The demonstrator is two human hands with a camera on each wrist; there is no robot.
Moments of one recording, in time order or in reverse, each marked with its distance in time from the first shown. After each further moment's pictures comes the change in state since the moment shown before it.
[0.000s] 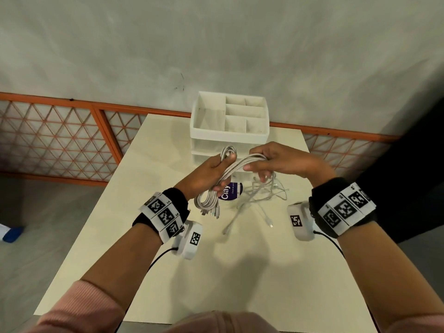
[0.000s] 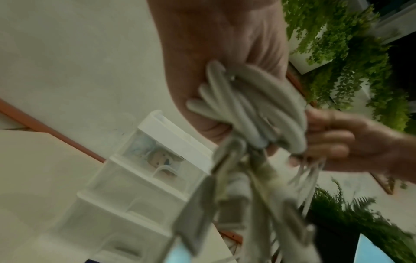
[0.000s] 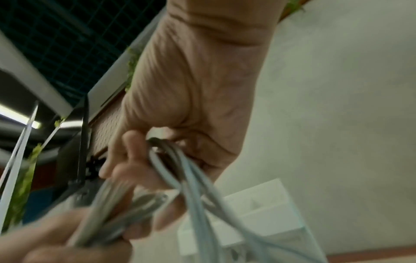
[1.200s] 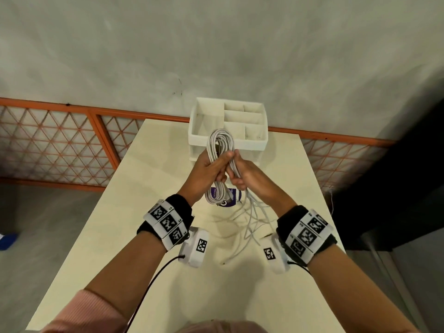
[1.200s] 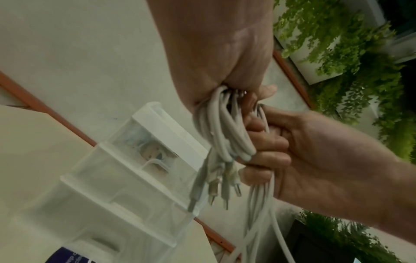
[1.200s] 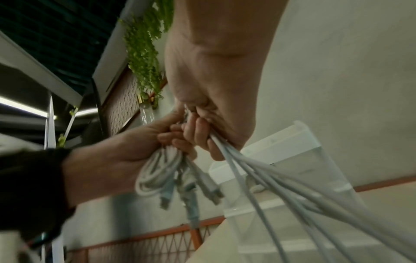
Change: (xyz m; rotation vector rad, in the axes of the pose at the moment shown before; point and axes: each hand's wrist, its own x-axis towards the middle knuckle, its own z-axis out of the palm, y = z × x) left_hand 0.017 -0.002 -0.004 -0.124 0.266 0.272; right_hand 0.038 0.003 0.060 0.338 0.279 0.017
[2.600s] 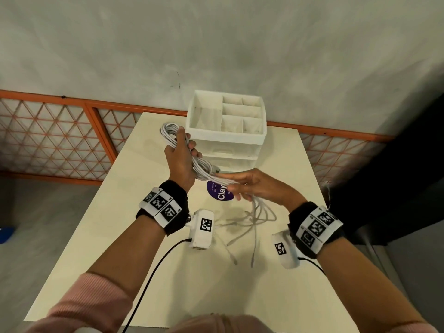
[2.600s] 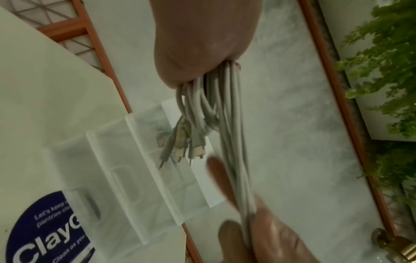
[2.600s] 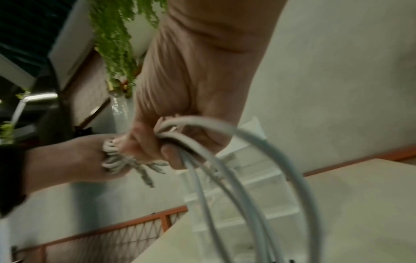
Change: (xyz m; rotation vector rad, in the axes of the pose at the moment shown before) left_hand 0.022 -0.005 -0.017 -0.558 0.725 -0.249; right_hand -0.019 0.030 -0.025 -0.096 -0.314 -0.053
